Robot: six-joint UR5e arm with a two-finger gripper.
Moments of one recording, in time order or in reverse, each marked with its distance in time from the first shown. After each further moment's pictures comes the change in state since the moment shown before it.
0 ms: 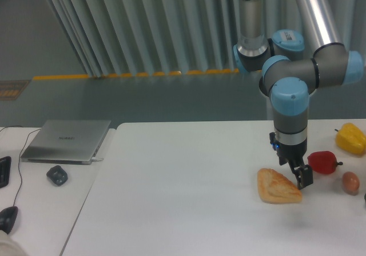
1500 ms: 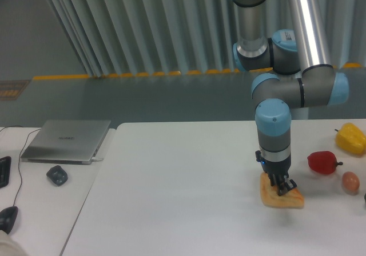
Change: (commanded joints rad) arm -0.031 -0.041 0.008 0.026 -0.006 -0.017
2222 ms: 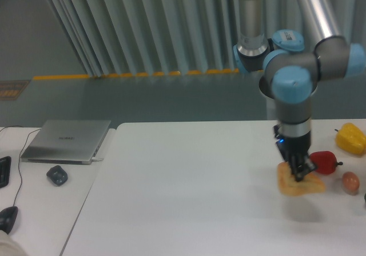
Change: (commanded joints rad) arm 0.182 0.173 0.023 -0.008 -0.006 0.172
